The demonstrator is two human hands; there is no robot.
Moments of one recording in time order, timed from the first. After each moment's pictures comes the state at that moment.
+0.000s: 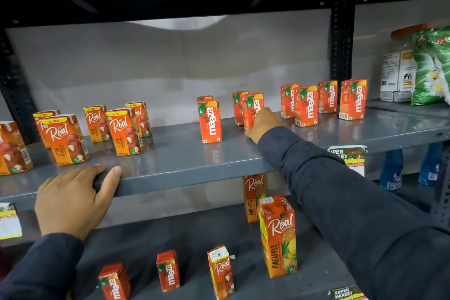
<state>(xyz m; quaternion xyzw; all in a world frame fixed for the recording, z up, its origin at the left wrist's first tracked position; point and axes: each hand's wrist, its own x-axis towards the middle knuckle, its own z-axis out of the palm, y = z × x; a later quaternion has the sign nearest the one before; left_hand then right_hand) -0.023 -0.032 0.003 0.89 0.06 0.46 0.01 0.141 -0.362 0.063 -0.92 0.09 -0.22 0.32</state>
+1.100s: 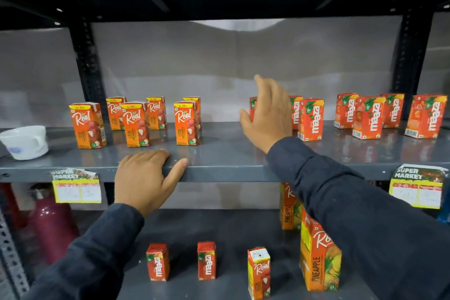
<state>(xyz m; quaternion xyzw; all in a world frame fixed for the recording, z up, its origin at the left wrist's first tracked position) -0.016 -0.009 0.002 0.89 0.02 0.45 0.00 0.081 -0.247 0.082 -0.77 -0.19 -0.55 0.26</state>
